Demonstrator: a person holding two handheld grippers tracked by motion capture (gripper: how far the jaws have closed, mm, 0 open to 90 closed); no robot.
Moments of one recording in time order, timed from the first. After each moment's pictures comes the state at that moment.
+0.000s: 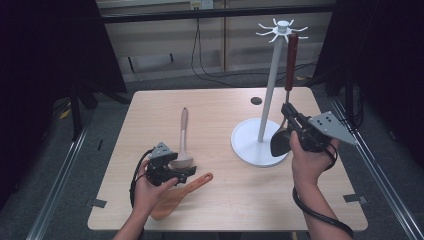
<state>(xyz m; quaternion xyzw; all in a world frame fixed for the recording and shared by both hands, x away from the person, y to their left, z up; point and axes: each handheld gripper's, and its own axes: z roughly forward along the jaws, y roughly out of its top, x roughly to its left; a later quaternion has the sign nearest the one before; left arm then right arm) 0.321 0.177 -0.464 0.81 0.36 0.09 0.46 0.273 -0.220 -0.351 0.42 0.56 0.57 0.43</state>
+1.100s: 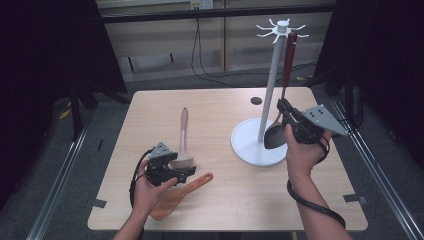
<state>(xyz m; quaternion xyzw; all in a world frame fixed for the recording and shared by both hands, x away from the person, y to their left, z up) 0.321 0.178 -0.464 0.81 0.35 0.09 0.46 0.297 -0.215 -0.356 0.44 0.56 0.56 0.43</state>
